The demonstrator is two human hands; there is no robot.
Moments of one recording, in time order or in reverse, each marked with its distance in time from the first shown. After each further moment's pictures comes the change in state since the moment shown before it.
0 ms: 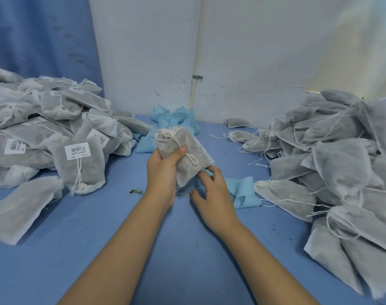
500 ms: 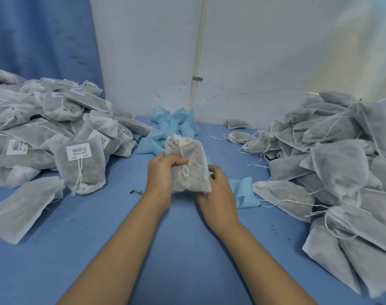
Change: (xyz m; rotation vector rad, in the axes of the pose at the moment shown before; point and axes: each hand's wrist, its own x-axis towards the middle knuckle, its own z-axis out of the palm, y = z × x) left_hand -0.003 0.002 -0.008 0.117 -0.054 -0.050; right_hand -0.002 -0.007 -0.005 -0.136 0.106 0.015
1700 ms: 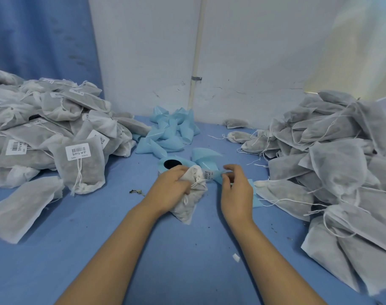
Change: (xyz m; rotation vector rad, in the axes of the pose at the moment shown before) left_hand 0.005 -0.024 -0.018 0.856 -0.389 0.189; right_hand 0.007 0.025 -0.010 0.246 0.202 0.328
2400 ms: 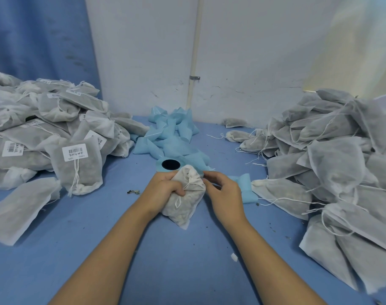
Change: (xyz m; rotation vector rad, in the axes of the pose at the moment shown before) left_hand -0.011 -0.001 -0.009 -0.356 -0.017 -0.152; right_hand -0.006 -0.005 0.006 0.301 -0.239 0.054
